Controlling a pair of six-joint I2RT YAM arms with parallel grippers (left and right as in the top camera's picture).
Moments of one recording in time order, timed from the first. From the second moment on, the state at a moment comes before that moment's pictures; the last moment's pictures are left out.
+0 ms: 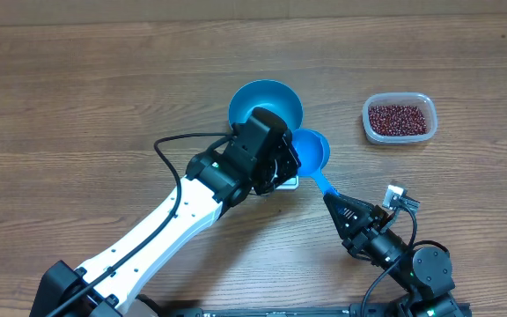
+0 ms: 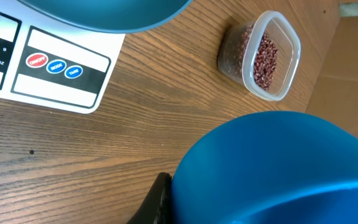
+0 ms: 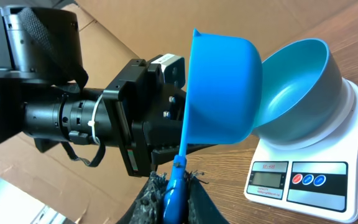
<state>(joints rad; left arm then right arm) -0.69 1.51 1.14 -0.48 0.21 -1.24 0.40 0.24 0.04 0.26 -0.37 0.88</state>
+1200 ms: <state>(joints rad) -0.70 1.51 1.14 -0.55 0.20 -1.25 0.40 0.25 0.04 0.25 -0.38 0.89</state>
